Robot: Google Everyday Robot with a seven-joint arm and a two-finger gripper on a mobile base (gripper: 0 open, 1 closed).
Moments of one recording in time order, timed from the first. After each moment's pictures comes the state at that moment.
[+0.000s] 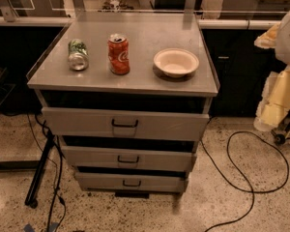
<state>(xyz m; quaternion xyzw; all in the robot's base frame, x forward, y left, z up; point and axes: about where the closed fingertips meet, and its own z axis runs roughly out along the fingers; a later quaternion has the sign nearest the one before) 0.439 -0.214 0.984 -0.60 0.78 -0.04 0.17</state>
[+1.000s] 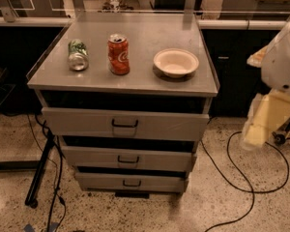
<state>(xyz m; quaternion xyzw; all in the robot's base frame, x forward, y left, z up) 0.425 -0.201 0.958 -0.59 0.79 -0.04 0.17</state>
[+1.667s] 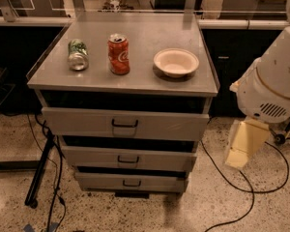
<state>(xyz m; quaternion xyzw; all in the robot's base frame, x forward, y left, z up) 0.409 -0.181 0.900 -0.58 0.80 -0.02 0.13</state>
